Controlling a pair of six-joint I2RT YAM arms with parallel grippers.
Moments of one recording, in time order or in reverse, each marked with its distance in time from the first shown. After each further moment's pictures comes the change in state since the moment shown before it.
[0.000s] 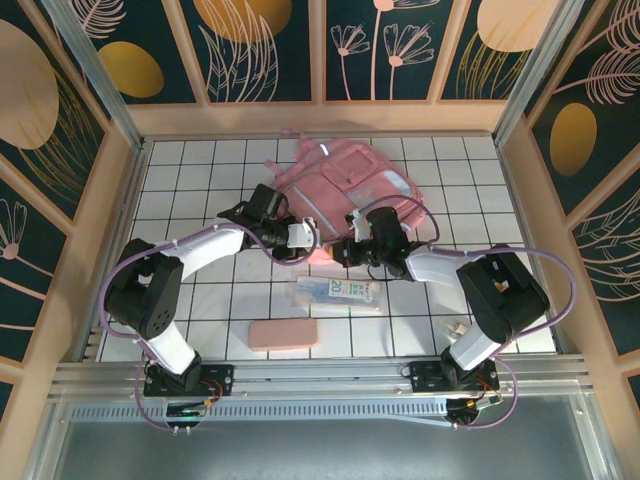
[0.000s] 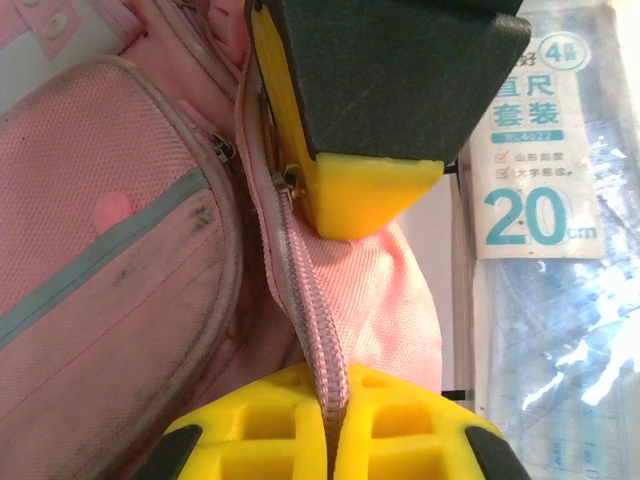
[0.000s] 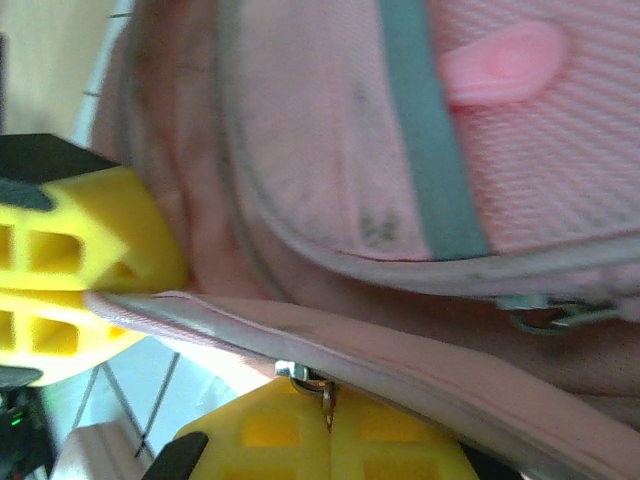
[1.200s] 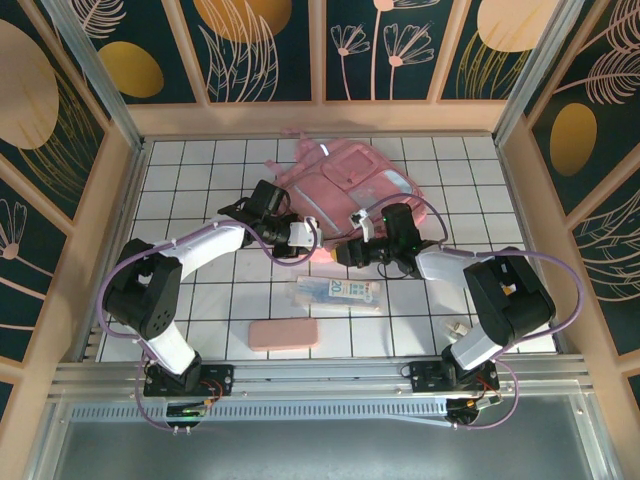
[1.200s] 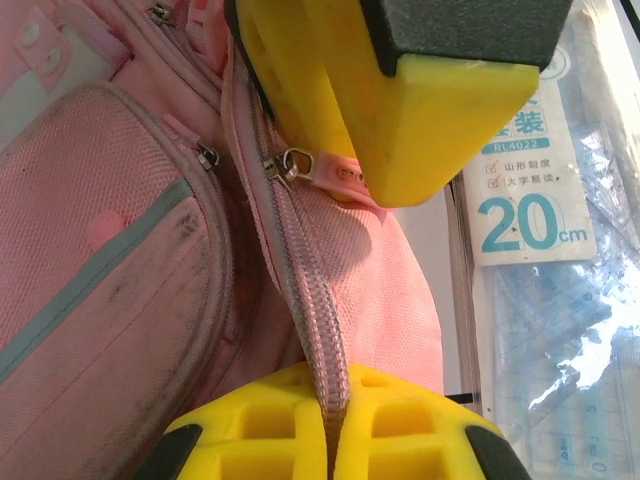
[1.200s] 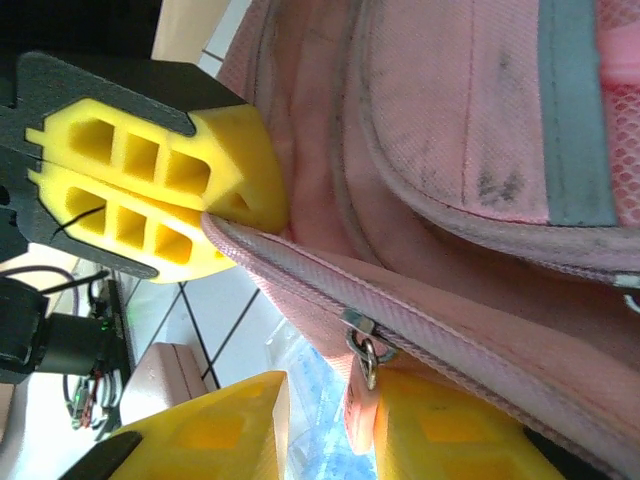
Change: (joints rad) left arm -0.007 0.004 0.055 -0.061 0.025 0.066; right arm -0.092 -0.026 -0.040 0.077 -0.334 -0.132
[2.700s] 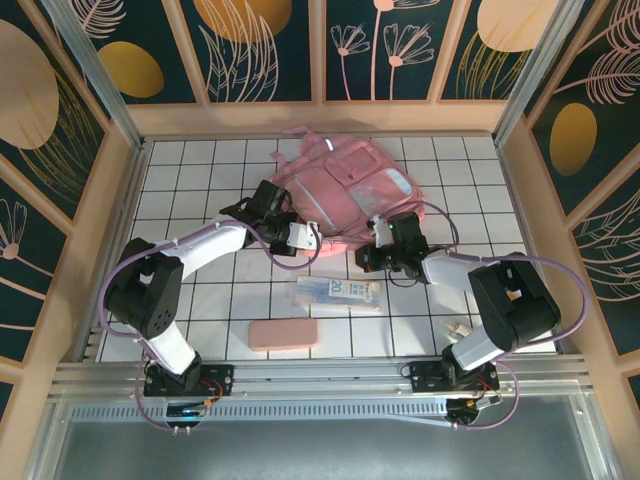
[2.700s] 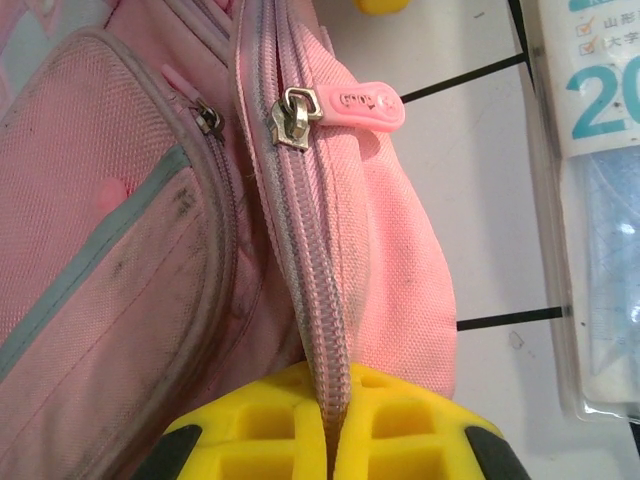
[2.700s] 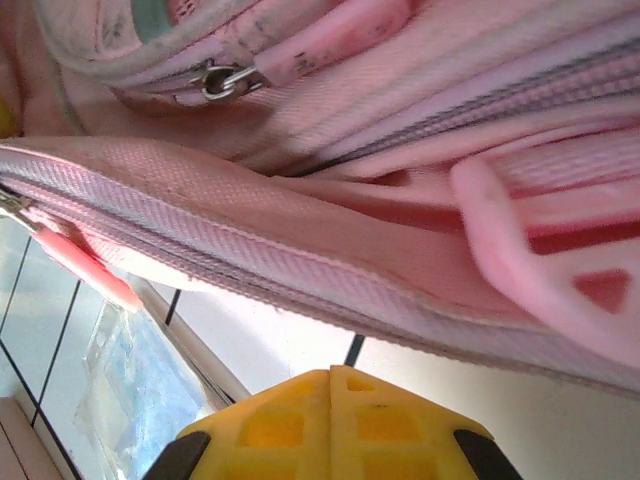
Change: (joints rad) left arm -0.010 0.005 0.002 0.002 -0.194 0.125; right arm -0.040 -0.044 -0.065 -0.136 0.307 -0.005
